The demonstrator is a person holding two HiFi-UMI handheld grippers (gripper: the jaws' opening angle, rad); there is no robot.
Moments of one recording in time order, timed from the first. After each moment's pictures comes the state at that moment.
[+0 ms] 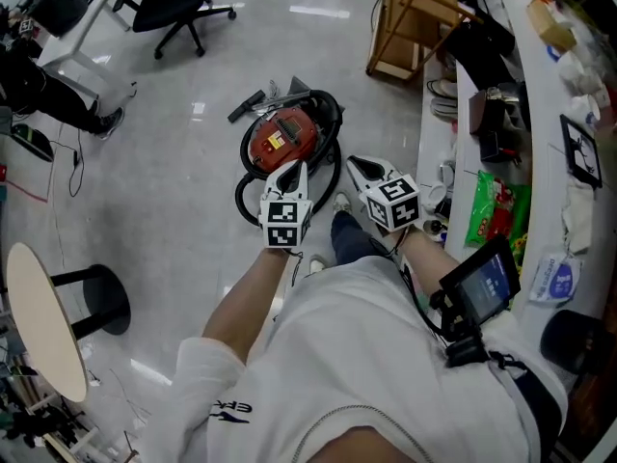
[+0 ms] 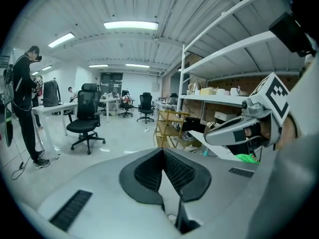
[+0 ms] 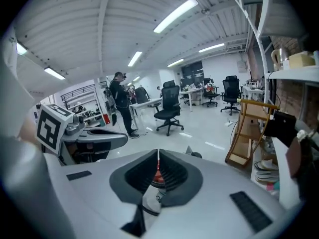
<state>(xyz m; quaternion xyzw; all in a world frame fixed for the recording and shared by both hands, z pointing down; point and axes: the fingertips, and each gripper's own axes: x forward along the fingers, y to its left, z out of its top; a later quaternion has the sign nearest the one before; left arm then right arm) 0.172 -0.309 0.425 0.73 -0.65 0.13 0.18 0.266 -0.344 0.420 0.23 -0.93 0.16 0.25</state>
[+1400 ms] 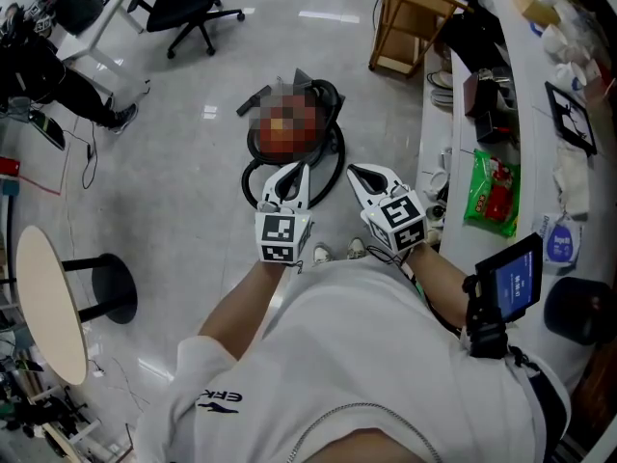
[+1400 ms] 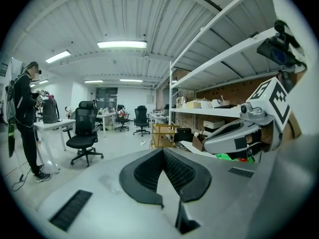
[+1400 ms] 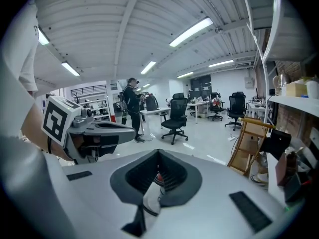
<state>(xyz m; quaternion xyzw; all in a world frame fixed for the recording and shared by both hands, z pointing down) 0.232 -0.213 0.337 0.75 -0.65 0.10 0.10 0.315 -0.231 0.343 0.21 -0.95 0.09 0.21</state>
